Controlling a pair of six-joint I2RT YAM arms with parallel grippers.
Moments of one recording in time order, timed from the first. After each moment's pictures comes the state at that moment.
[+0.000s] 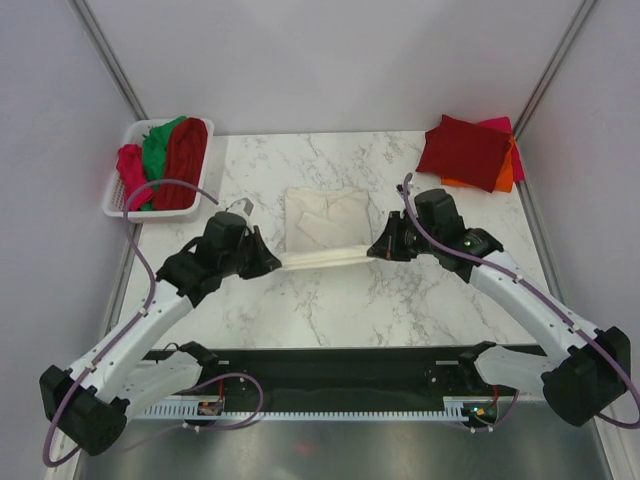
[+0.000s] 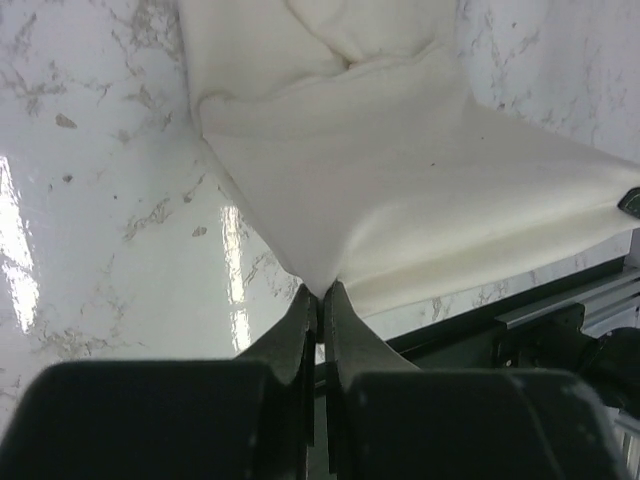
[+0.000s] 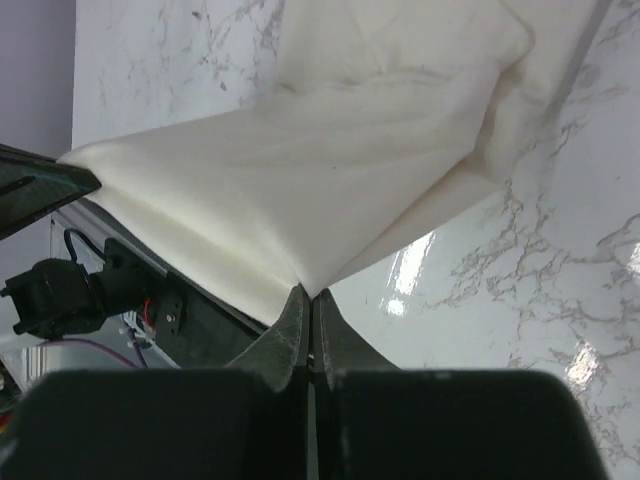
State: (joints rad) left arm -0.53 0.91 0.79 -0.61 0.06 -0.71; right arm 0.51 1.13 0.90 -0.47 -0.33 0.60
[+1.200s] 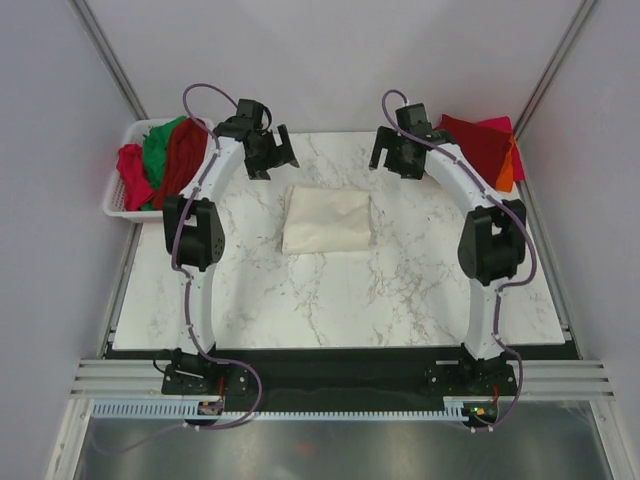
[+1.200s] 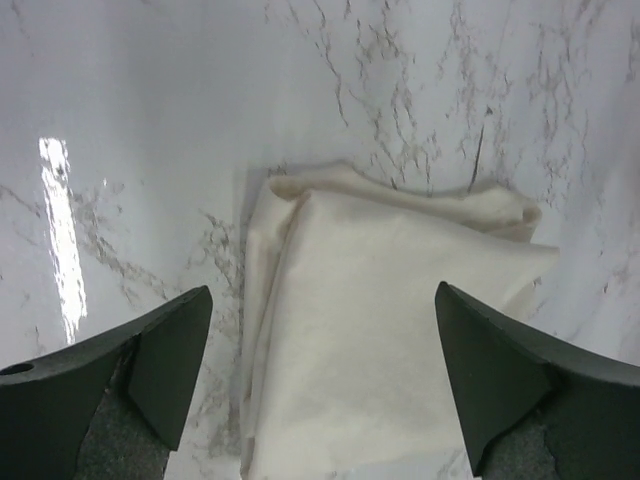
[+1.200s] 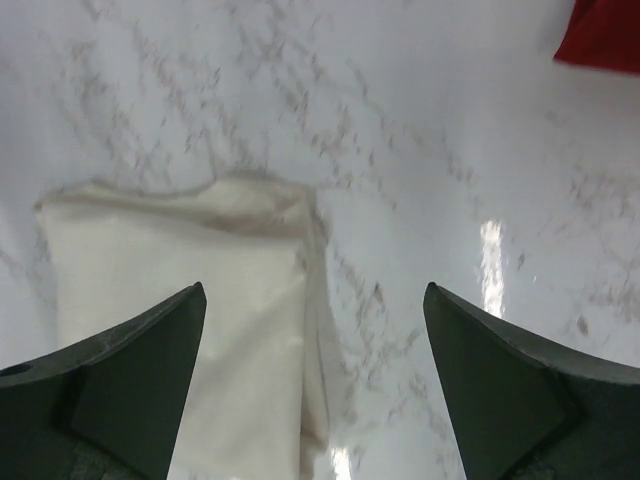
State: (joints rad) left arm -0.21 2.31 2.20 -0.84 0.19 -0.49; right arm 0.26 2.20 2.06 -0.71 0.05 0.48
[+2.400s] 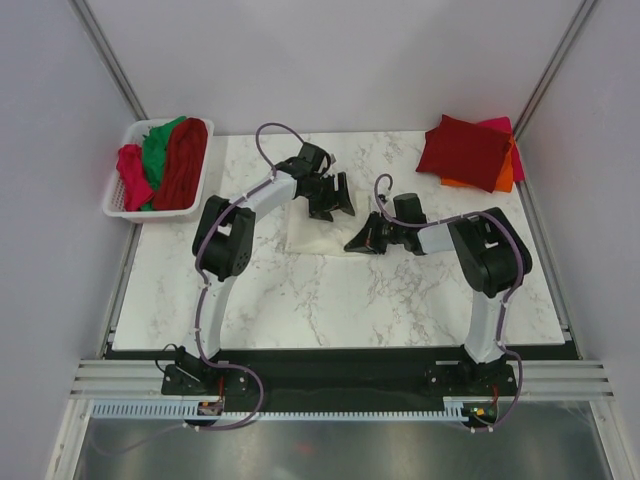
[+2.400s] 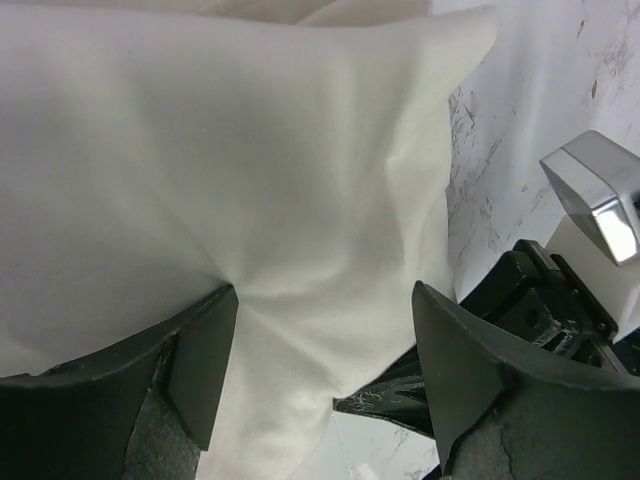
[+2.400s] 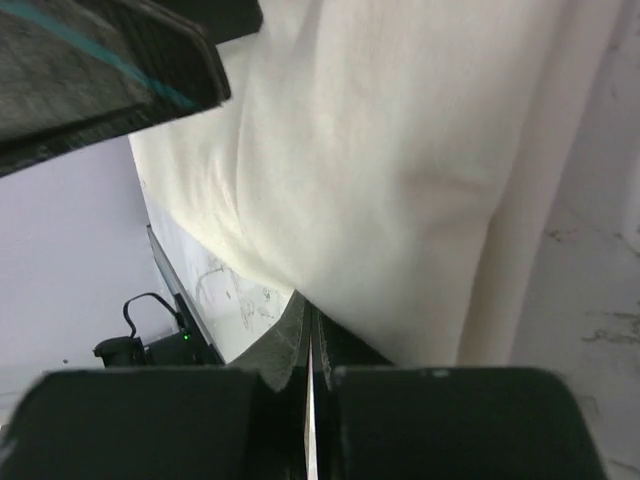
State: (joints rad) left arm -0.48 2.30 1.85 -0.54 0.39 -0.54; right arm 0.34 1.99 0.93 0.31 -0.70 0.81
